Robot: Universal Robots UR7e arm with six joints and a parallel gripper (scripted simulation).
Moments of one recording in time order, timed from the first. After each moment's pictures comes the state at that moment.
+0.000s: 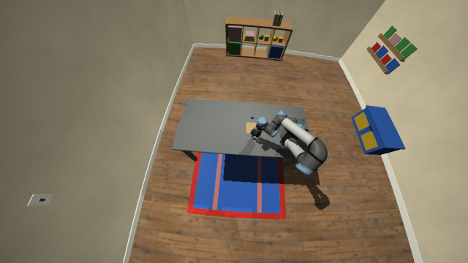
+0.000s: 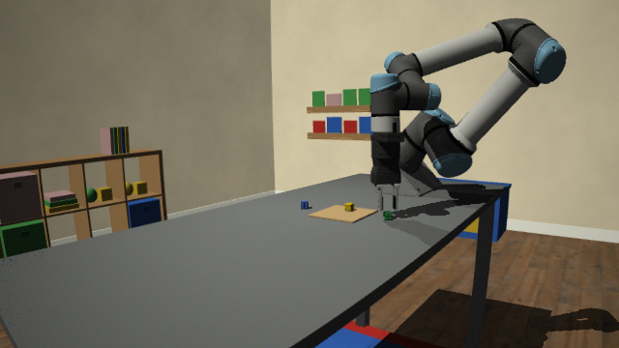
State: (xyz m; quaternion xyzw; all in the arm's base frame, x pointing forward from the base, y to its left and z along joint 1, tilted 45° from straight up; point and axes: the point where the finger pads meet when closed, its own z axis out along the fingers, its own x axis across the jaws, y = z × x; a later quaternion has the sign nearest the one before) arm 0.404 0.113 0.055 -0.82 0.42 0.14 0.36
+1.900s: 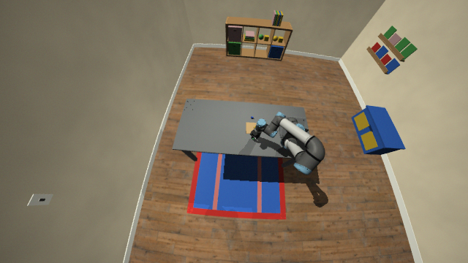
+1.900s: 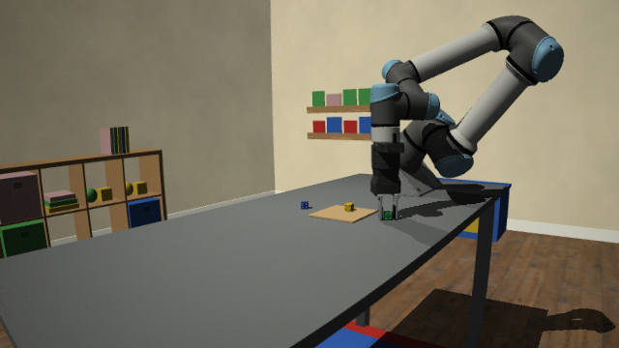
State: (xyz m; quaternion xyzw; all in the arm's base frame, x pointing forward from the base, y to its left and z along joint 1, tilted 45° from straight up) arm 0.406 0.131 0.037 -0.82 0.42 0.14 0.36
